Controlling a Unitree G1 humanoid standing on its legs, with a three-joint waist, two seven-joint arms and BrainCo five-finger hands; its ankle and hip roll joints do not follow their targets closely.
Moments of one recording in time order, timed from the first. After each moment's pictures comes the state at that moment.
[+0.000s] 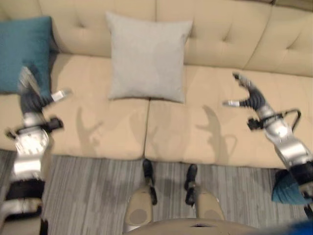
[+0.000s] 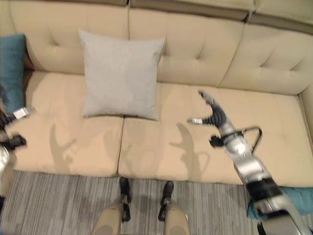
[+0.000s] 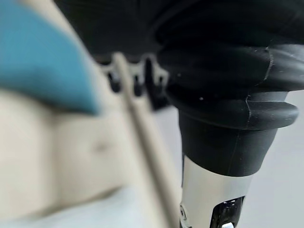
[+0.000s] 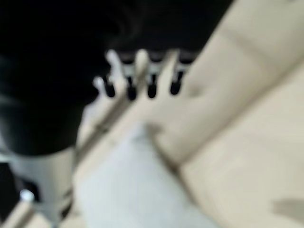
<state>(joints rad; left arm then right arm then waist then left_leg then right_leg) 0.03 0.66 0.16 0.36 -0.48 -0.31 0.16 -0.18 -0.70 0.23 0.26 0.12 -0.16 -0.03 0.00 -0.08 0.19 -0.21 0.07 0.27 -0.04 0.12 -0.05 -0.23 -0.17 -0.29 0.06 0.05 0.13</state>
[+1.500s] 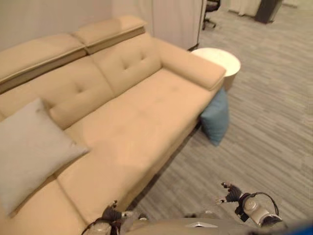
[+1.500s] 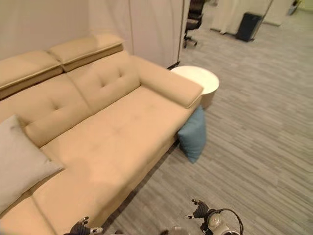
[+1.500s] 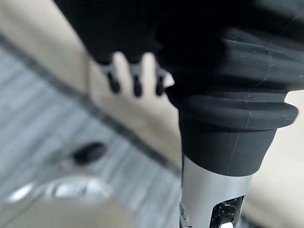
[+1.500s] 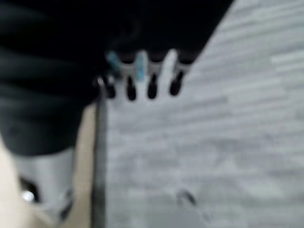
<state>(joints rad) 0.07 0.24 -0.10 1.23 -0.13 -0.12 0.05 -0.09 -0.34 0.40 1.03 -0.22 -0.09 0.03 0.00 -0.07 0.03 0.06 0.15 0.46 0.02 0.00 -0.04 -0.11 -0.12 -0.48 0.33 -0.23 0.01</state>
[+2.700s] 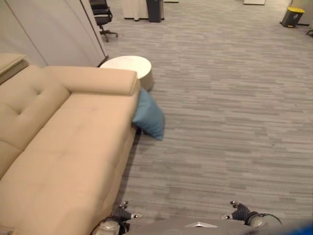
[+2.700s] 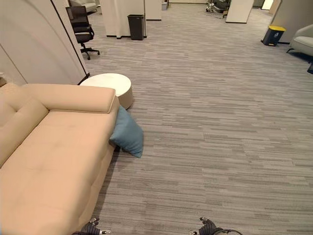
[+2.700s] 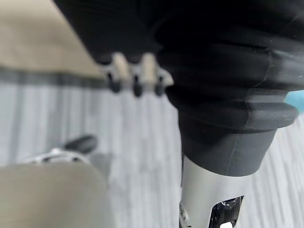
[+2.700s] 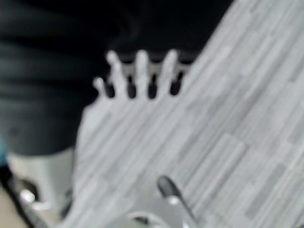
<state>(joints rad) 0.02 0.20 -0.18 1.24 -0.11 -0.12 0.03 0.00 -0.32 0.32 1.17 -0.13 -0.07 0.01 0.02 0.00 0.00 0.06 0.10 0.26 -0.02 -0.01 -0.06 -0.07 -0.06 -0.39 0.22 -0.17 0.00</state>
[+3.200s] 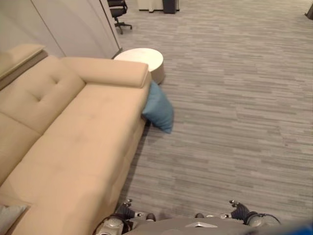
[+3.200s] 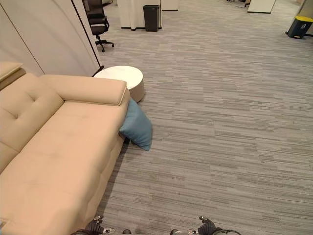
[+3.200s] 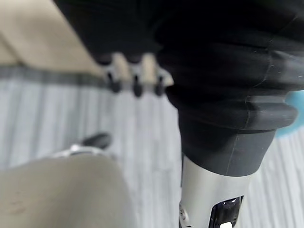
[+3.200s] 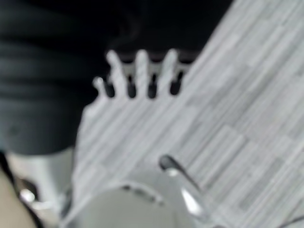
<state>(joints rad) 0.01 0.18 -0.22 1.24 -0.10 -0.12 0.03 0.01 -0.33 0.31 1.20 -0.11 -0.08 -0.01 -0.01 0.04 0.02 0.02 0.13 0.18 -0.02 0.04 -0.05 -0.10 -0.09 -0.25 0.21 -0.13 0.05</state>
